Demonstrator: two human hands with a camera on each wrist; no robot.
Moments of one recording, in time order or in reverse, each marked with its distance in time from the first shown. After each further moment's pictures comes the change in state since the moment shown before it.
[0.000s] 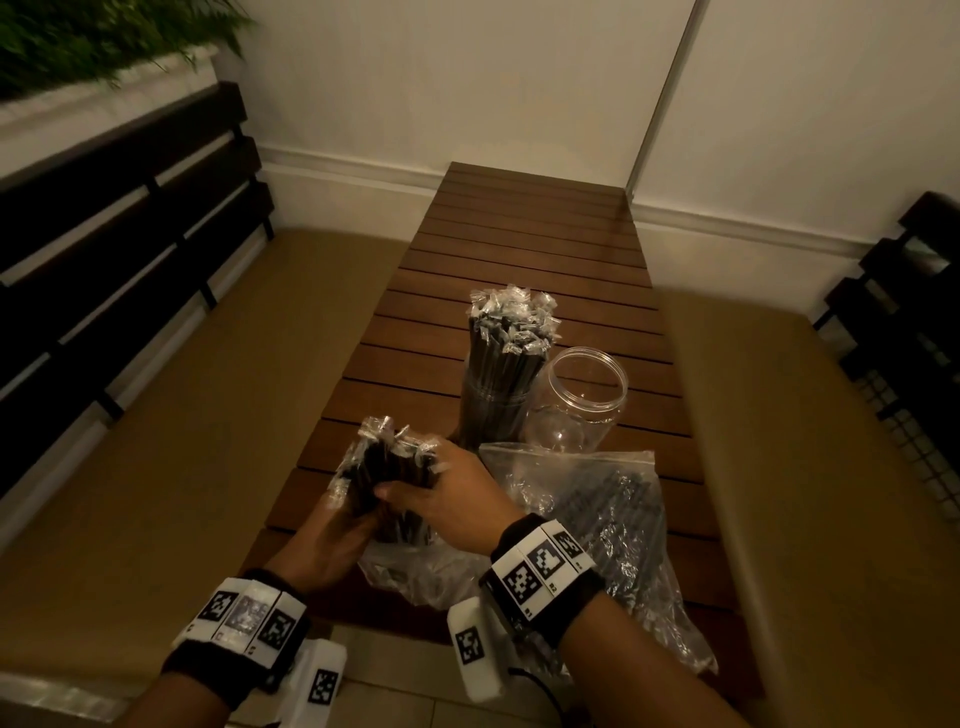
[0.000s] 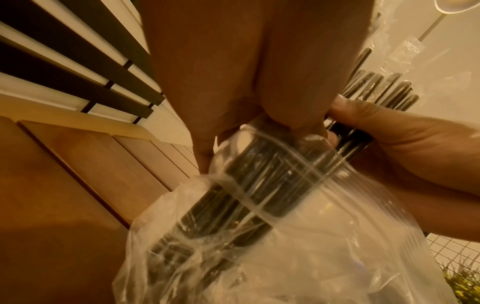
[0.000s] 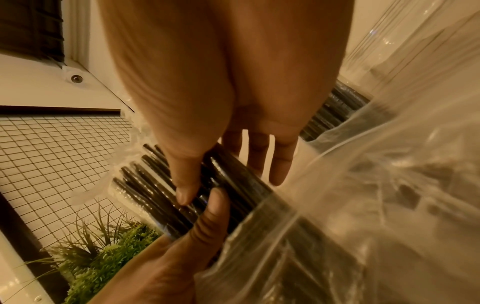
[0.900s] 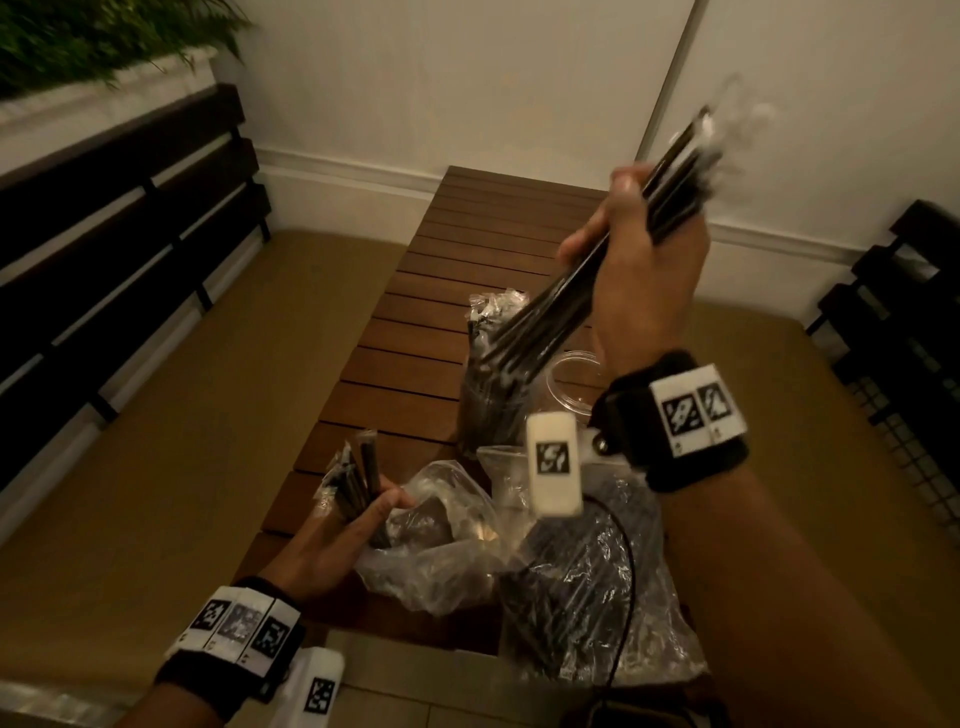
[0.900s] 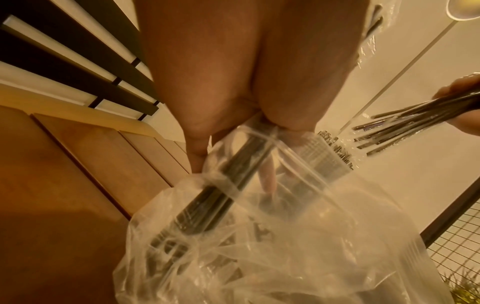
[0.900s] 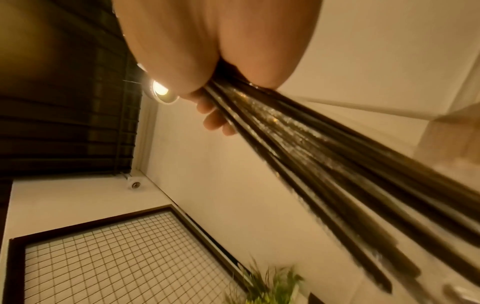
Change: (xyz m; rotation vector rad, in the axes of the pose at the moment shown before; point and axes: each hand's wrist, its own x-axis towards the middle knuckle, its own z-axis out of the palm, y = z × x) left_hand 0.009 -0.031 -0.013 0.245 0.056 -0.034; right_hand 0.008 -0.110 -0.158 0.429 0.928 -0.412
